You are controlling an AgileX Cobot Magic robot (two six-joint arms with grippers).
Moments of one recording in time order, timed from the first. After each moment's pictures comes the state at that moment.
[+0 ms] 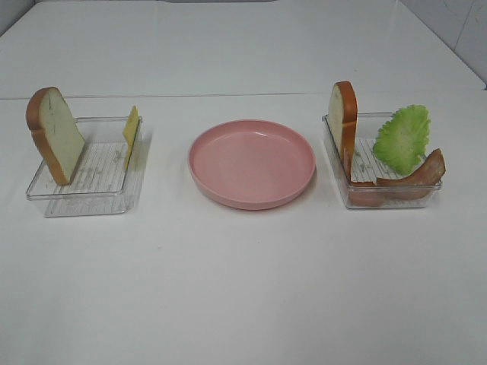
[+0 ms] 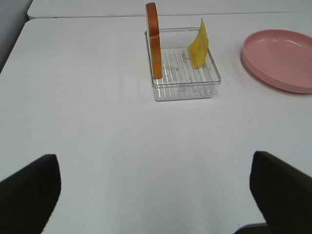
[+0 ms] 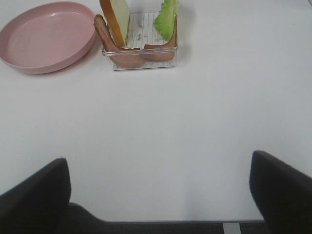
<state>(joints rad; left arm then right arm) 0.04 -0.01 -0.52 -0.06 1.08 0.04 0.05 0.00 -0.46 0.00 1.11 0.04</state>
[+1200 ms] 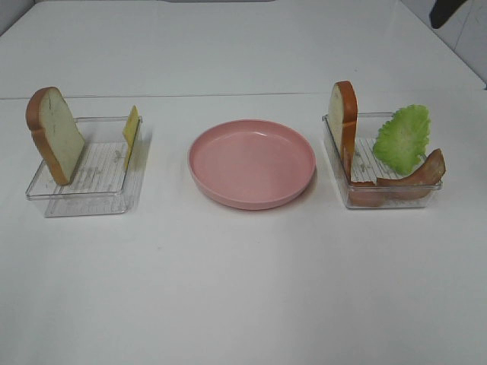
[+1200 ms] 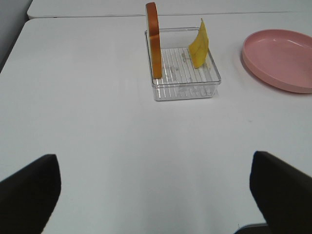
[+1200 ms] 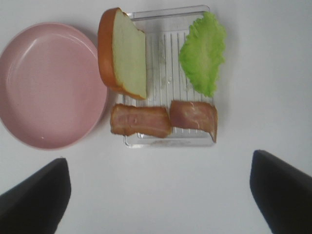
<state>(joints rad) 0.04 -0.01 -0.52 -0.06 1.08 0.04 0.05 1.66 -1.66 0.10 1.21 0.05</state>
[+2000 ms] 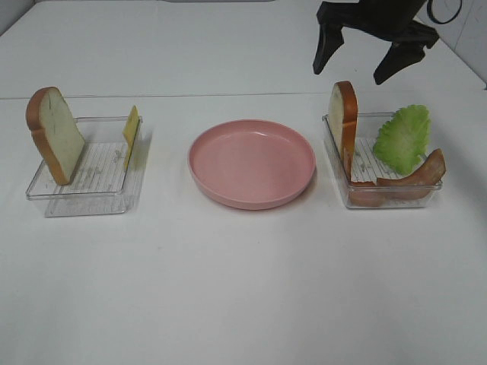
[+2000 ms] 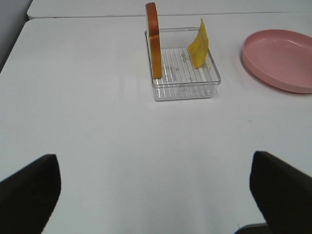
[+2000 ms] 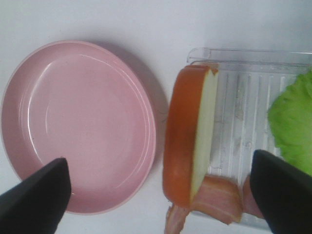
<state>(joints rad) 0.04 -0.01 -0.52 -0.06 1.08 0.04 0.18 2.19 -2.06 0.19 1.20 0.04</state>
